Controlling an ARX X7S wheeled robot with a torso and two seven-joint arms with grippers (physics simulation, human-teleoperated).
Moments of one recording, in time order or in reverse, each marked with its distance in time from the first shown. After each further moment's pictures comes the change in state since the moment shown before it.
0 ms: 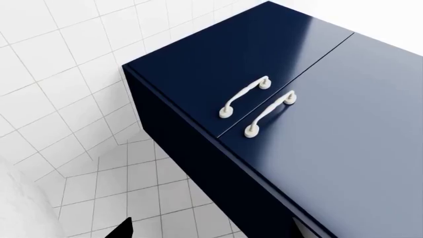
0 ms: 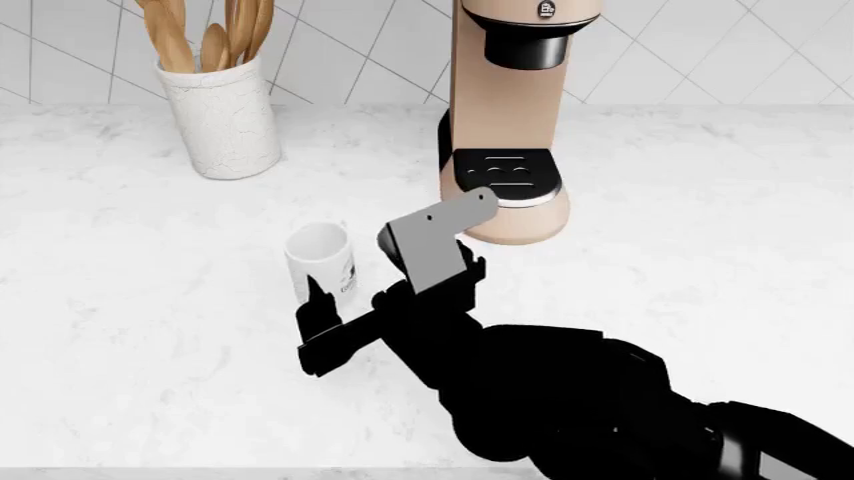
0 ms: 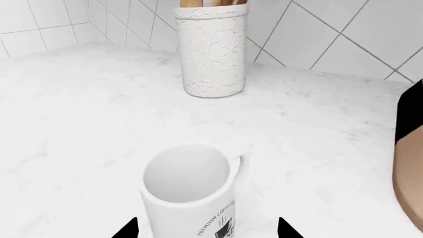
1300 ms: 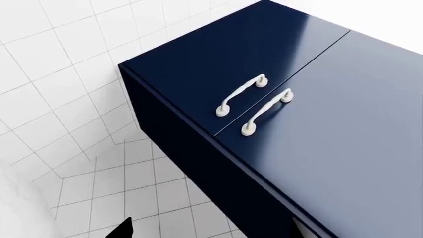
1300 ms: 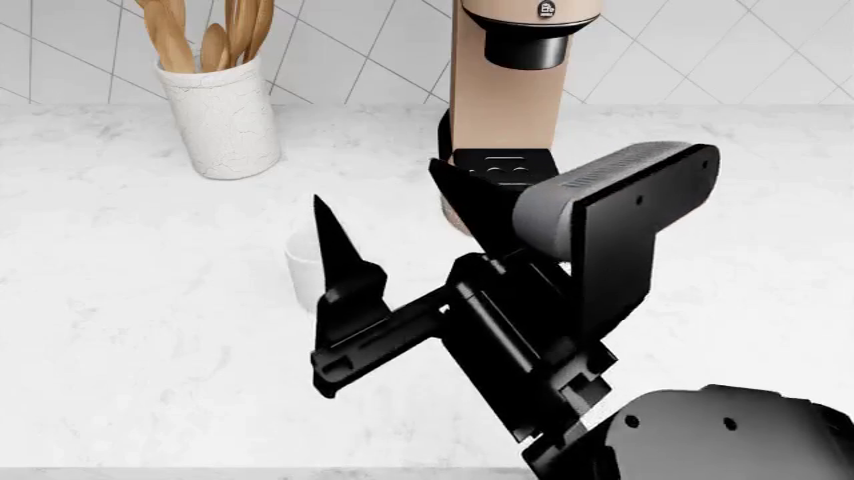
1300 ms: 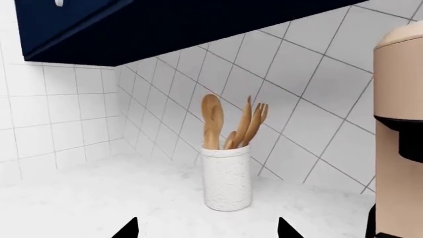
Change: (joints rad) left arm -0.005 -0.020 0.013 0.005 0.025 -0.002 -0.025; right arm 0.025 0.204 0.184 -0.556 0.053 -0.104 0.249
